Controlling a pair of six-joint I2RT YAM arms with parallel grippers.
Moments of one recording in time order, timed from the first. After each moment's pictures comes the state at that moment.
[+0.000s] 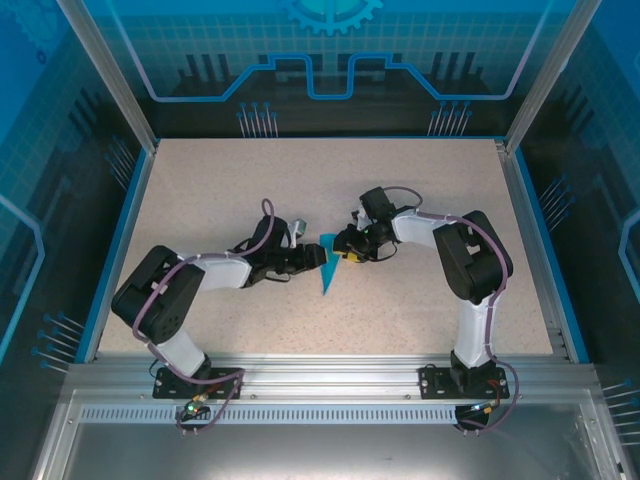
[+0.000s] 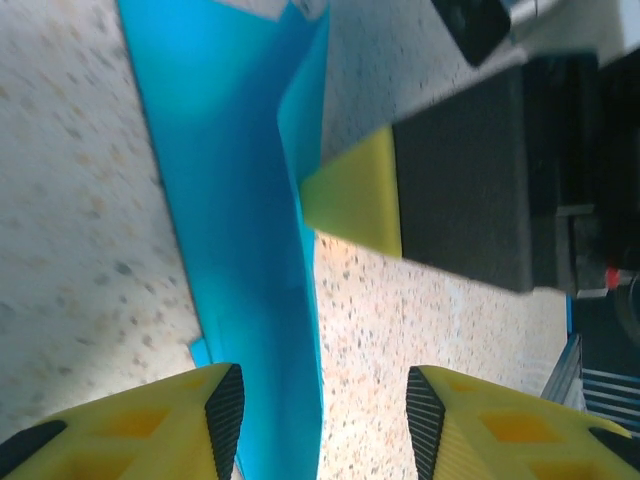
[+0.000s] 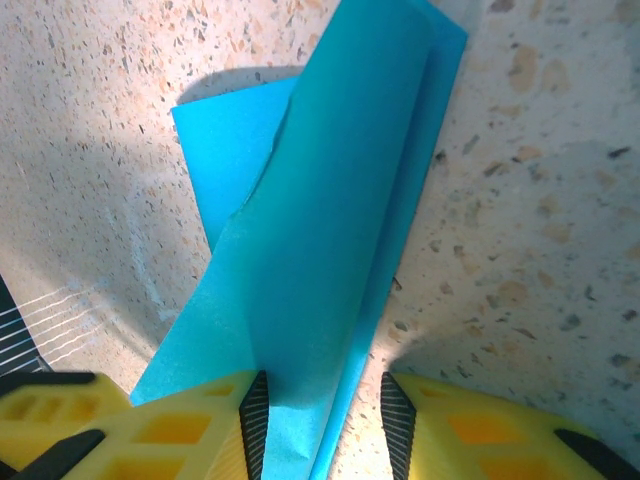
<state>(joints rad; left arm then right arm) -0.47 1.66 0.70 0.25 0.50 -0.79 0.45 1.98 1.18 -0.36 -0.56 0.72</state>
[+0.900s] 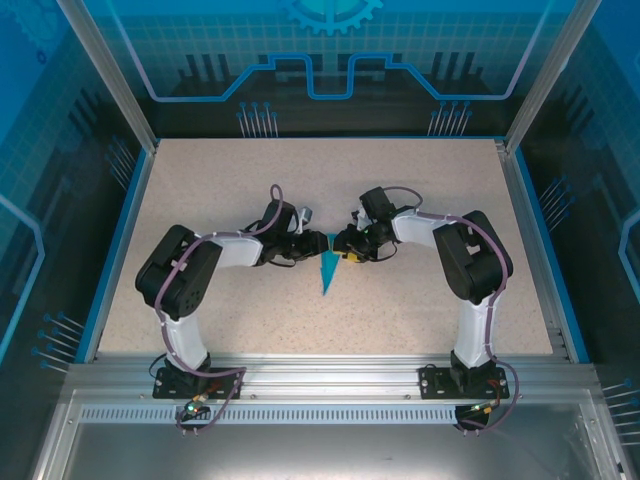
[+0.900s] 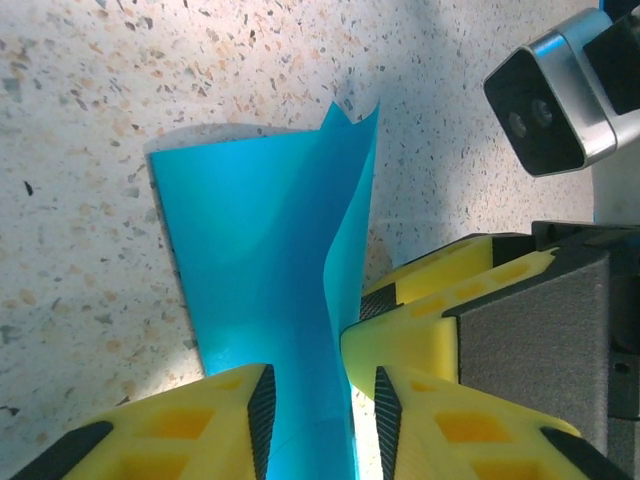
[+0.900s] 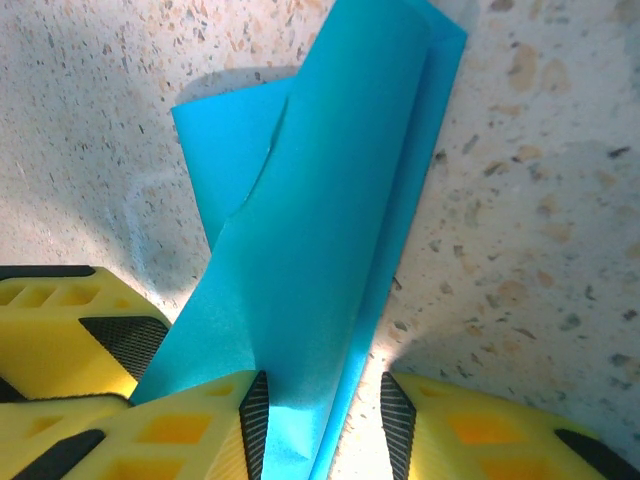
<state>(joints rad) -0.43 1.85 0.91 0.15 0.53 -0.74 0.45 1.98 1.18 -0.36 -0.56 0.72</state>
